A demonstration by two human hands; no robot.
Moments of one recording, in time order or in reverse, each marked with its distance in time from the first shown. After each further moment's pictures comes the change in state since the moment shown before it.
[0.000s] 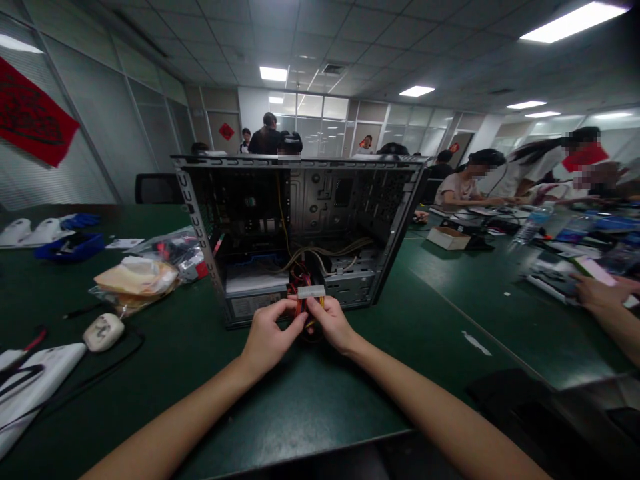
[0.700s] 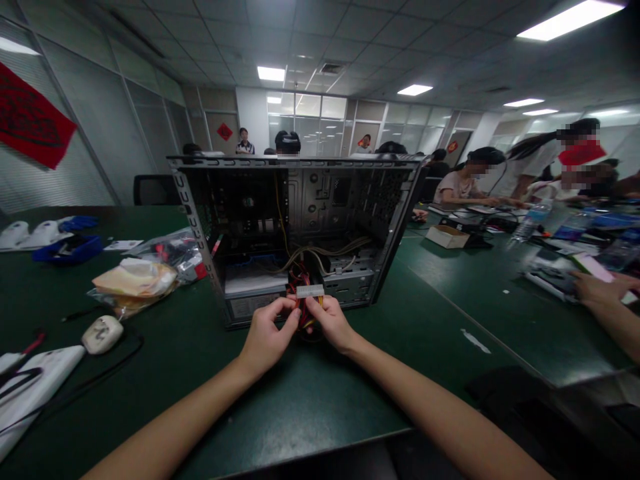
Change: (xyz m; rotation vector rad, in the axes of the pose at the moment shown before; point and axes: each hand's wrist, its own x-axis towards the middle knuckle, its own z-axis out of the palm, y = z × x) left_hand 0.000 0.001 0.000 -0.079 0.012 -0.042; right_hand 0.001 -0.002 0.000 -0.001 0.013 -0.028
